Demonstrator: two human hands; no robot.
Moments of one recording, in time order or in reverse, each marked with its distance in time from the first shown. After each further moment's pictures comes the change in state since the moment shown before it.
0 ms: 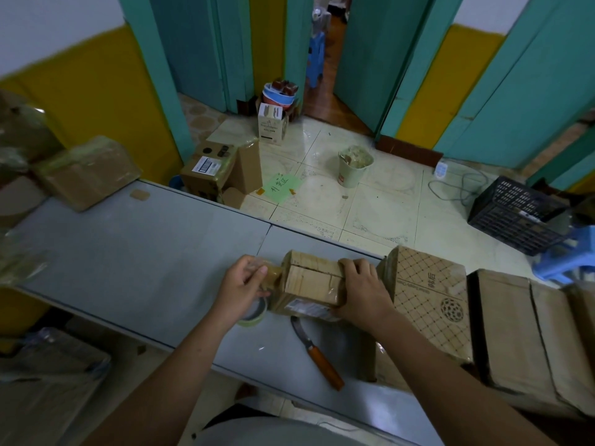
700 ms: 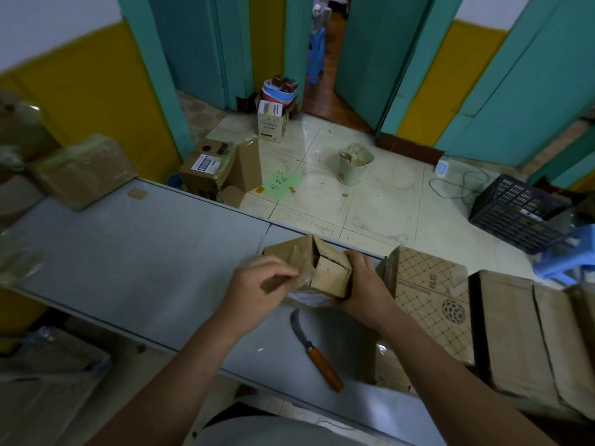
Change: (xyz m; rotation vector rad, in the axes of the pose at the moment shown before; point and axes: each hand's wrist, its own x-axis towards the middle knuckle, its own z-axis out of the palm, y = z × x) left_hand -0.029 0.052 0.023 0.405 -0.105 0.768; right_hand 0.000 0.000 -0.015 0.359 0.052 -0.023
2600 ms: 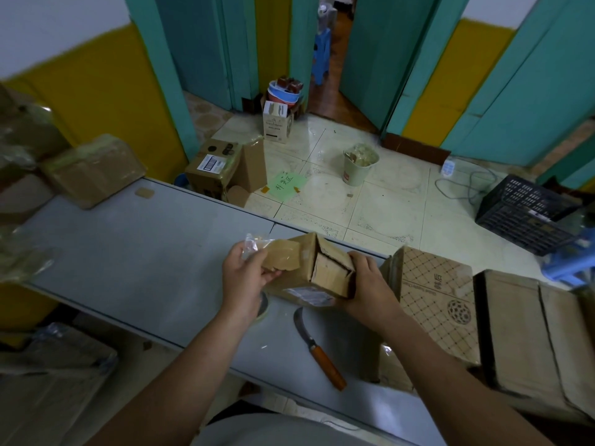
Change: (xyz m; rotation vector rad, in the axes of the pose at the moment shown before) left_hand 0.013 -0.006 0.012 -0.725 0.575 -0.871; right_hand -0.003 0.010 0.009 -0.026 0.044 -0.019
